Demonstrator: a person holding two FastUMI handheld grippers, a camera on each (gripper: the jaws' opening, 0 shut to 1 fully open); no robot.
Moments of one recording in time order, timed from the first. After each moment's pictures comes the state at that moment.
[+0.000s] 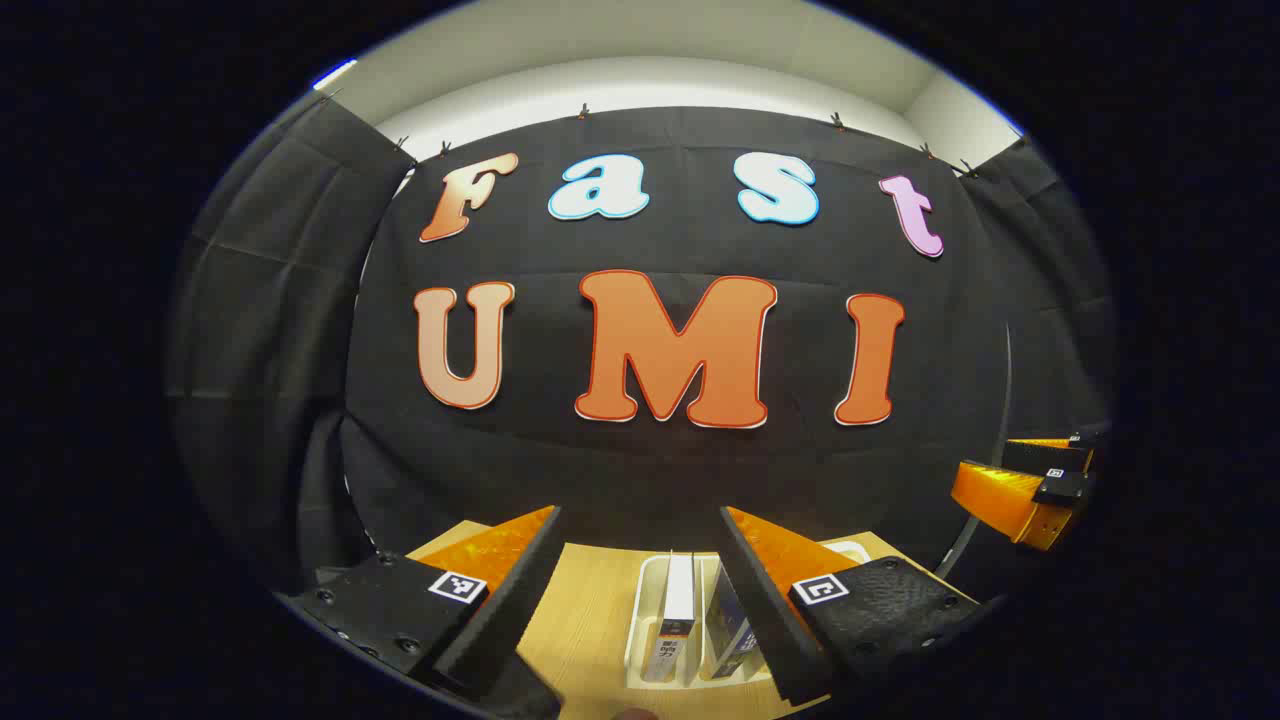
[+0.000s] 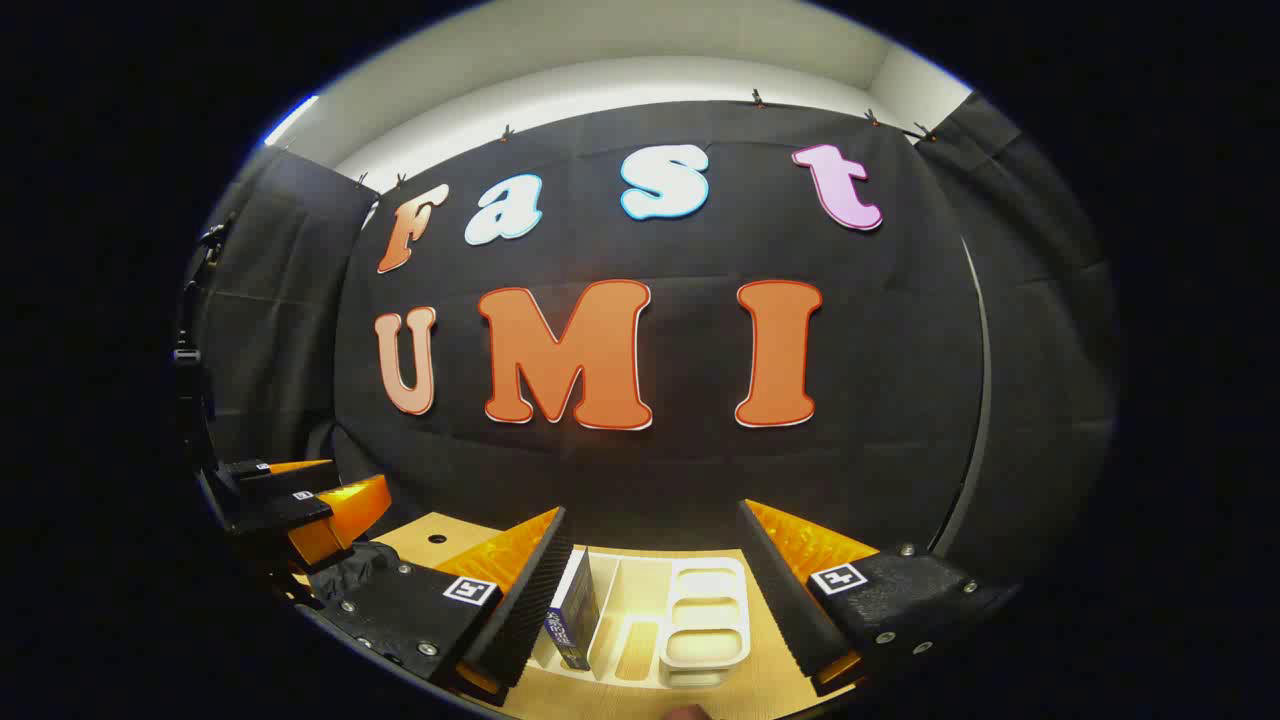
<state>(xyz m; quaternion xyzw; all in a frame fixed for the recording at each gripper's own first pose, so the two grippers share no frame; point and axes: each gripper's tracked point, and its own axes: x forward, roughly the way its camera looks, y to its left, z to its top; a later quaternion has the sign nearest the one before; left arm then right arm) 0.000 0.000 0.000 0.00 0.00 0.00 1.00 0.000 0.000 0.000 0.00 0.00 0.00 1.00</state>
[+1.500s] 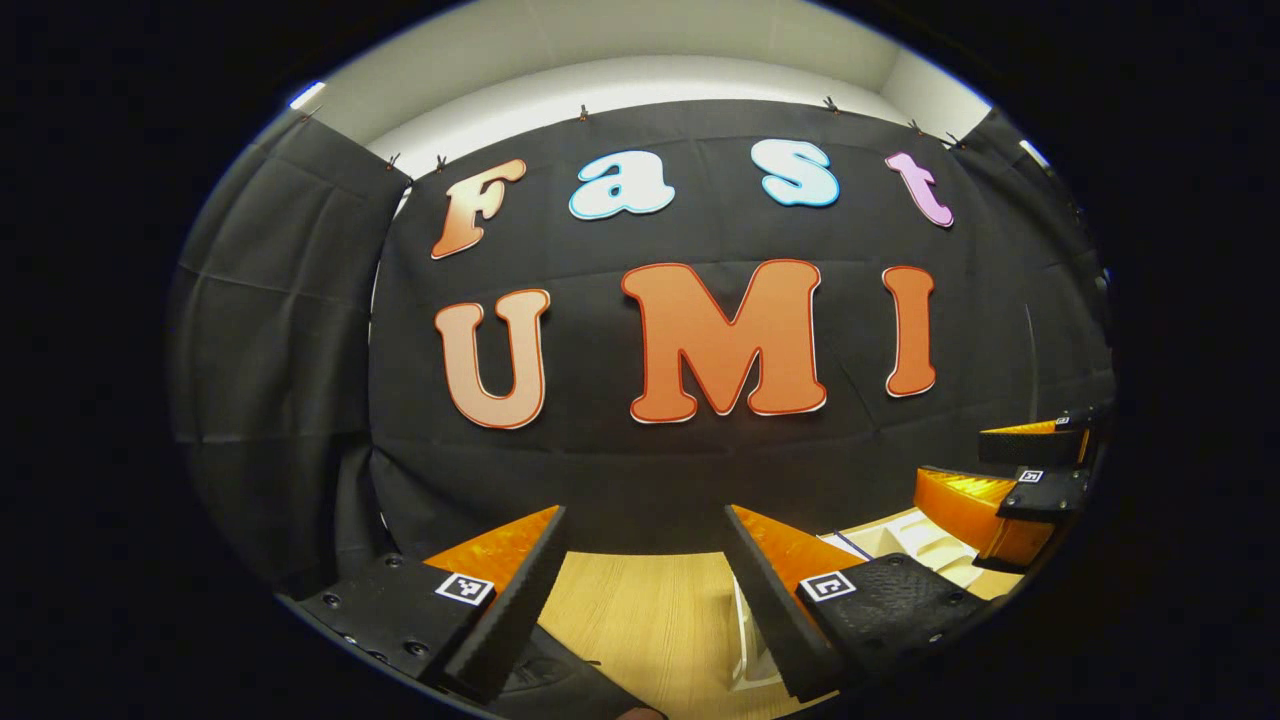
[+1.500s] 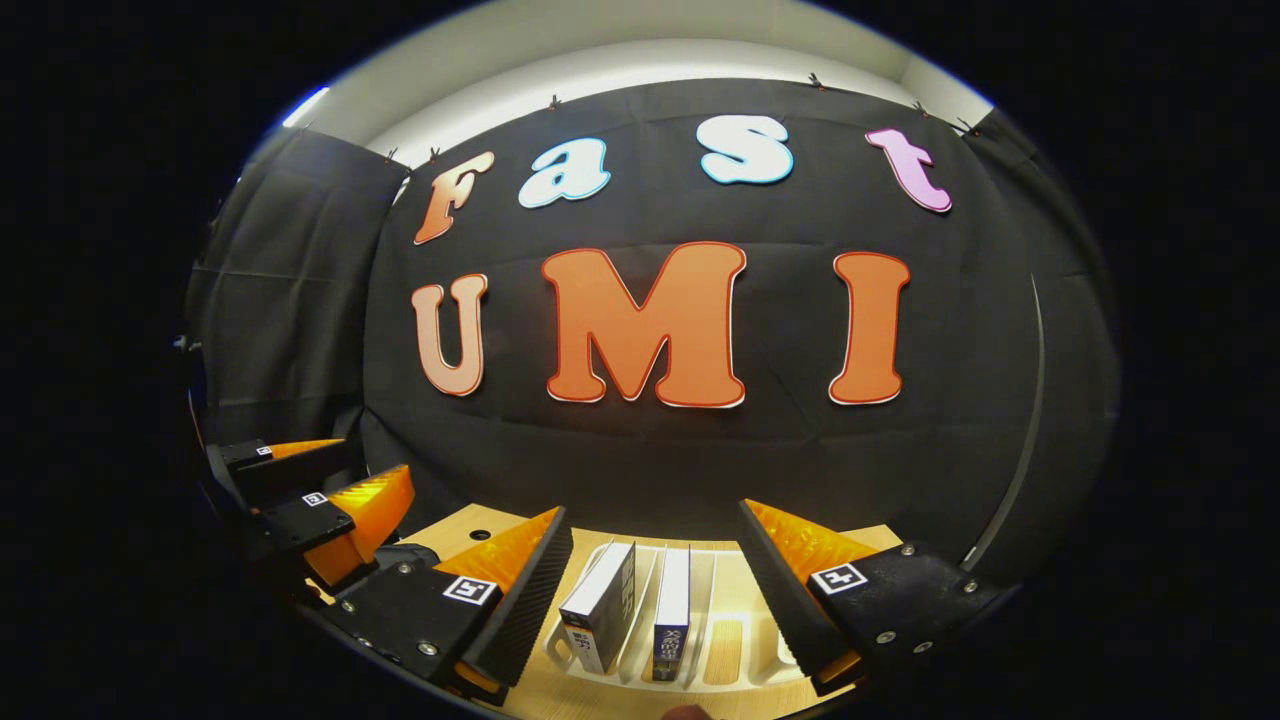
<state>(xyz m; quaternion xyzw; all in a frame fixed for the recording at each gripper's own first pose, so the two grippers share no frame) 0.028 0.094 -0.006 0.06 -0.01 0.01 1.00 0.044 0.117 -0.026 -0.01 0.03 0.03 1.00</state>
